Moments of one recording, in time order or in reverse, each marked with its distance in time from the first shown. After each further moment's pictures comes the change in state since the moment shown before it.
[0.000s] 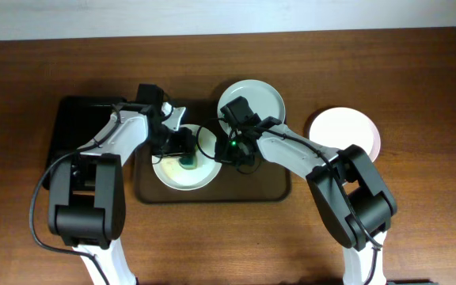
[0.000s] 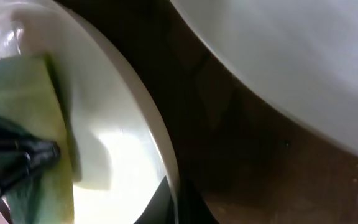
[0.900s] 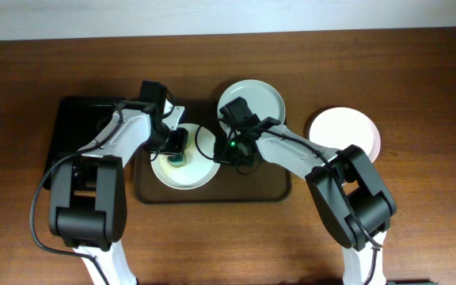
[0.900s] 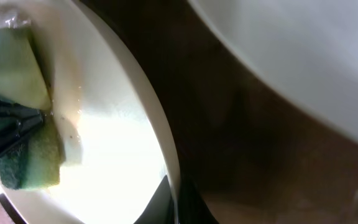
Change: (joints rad) left arm -0.013 -0.004 0.019 -0.006 -0.276 0.069; right arm 0.005 0.000 0.000 0.002 -0.008 -0.001
